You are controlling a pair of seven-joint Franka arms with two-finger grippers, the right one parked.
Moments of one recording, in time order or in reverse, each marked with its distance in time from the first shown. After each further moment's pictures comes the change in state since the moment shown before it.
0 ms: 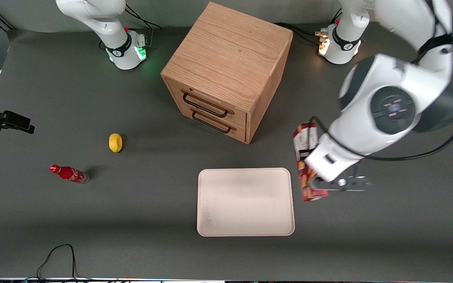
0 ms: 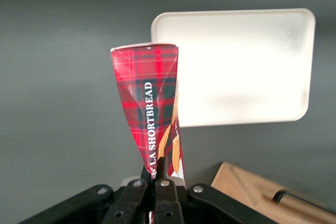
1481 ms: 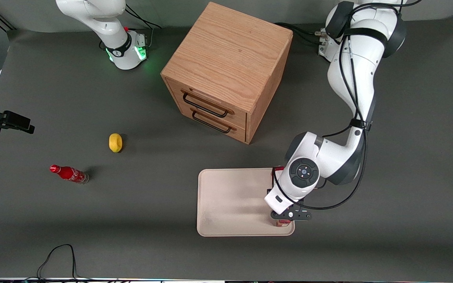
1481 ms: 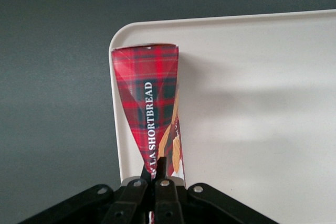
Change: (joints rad) arm -0.035 0.318 0.018 -0.079 0.100 0.424 -0.023
